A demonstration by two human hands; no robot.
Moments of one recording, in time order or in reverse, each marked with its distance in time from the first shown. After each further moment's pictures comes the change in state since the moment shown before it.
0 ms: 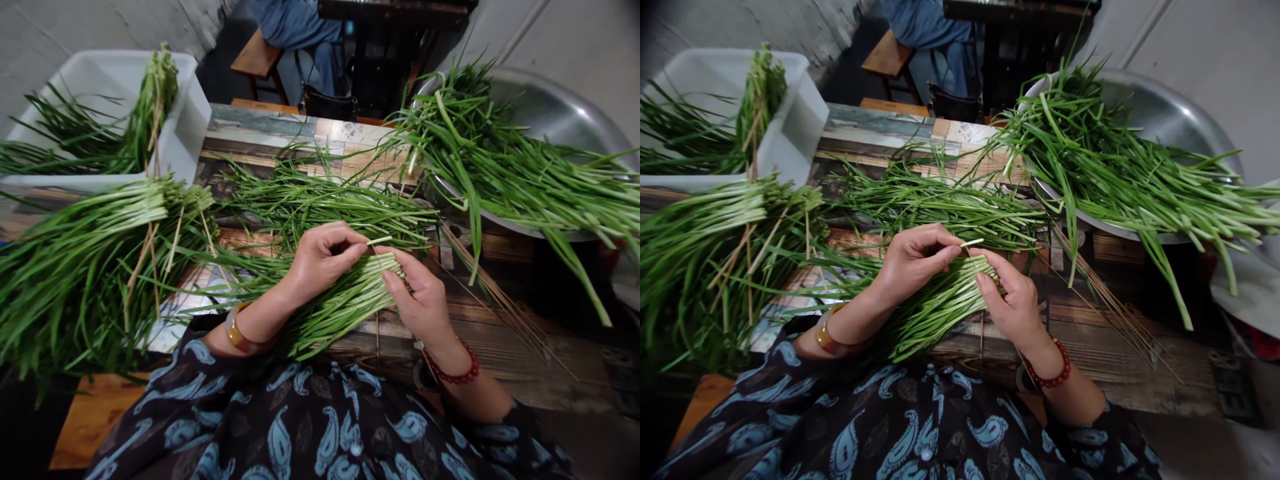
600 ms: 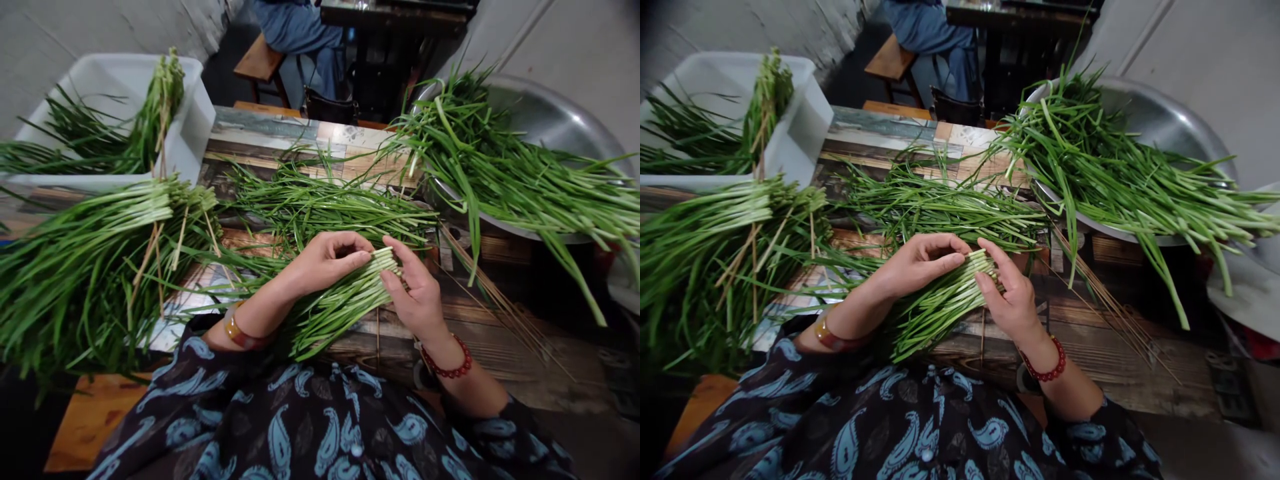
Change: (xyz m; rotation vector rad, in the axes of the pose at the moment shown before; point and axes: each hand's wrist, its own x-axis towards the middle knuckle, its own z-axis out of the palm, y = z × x) left_hand 0.002 -0.001 -0.009 -0.221 -0.301 -0.179; right_hand 0.000 0.010 0.006 0.008 0.027 0.011
